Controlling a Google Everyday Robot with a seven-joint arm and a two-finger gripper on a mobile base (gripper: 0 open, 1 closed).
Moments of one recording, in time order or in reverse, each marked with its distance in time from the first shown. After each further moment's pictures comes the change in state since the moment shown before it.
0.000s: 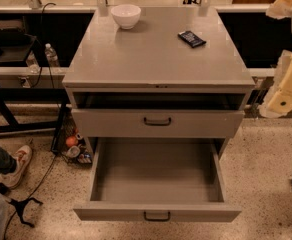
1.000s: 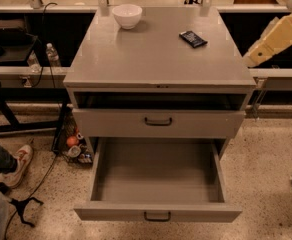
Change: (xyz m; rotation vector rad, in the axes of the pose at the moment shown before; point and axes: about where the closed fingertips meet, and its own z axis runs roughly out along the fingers) arm 0.027 -0.120 0.064 0.080 -0.221 0.299
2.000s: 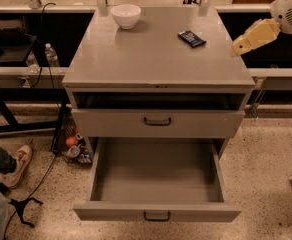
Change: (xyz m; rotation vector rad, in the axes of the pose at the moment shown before) arm 0.006 -0.053 0.062 0.073 -0.117 0.199
